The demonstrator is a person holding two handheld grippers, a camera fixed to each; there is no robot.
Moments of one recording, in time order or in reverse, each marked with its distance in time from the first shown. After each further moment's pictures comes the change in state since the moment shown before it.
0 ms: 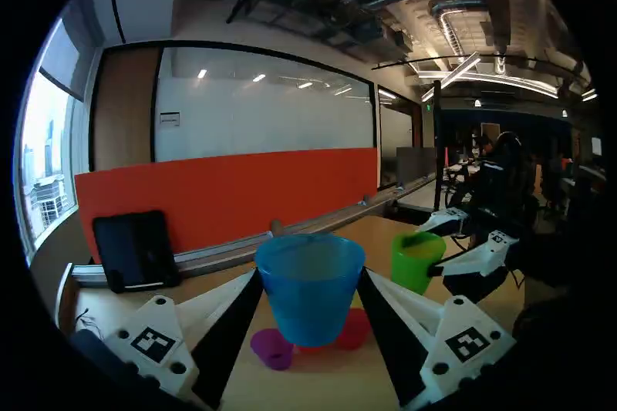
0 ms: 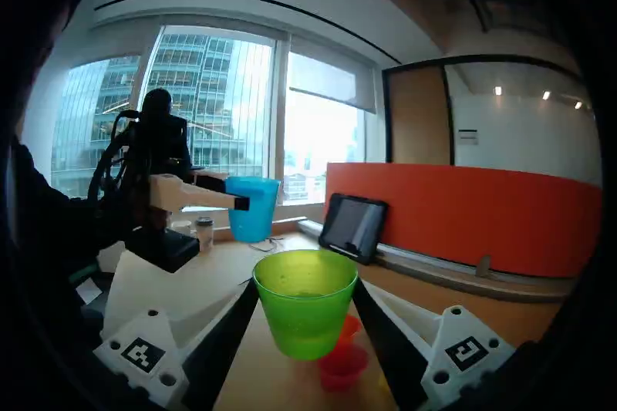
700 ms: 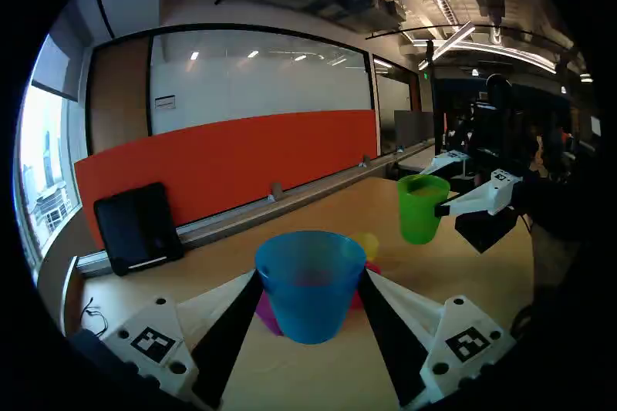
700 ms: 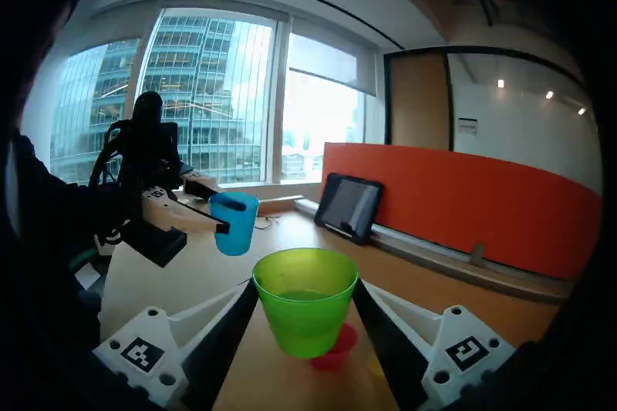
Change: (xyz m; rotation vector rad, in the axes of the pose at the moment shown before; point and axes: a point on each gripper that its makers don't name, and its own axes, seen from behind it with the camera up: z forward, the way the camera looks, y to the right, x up) left arm -0.071 0.001 -0.011 0.003 -0.131 0.063; right arm -0.026 0.011 -0.019 0.000 -0.101 -0.021
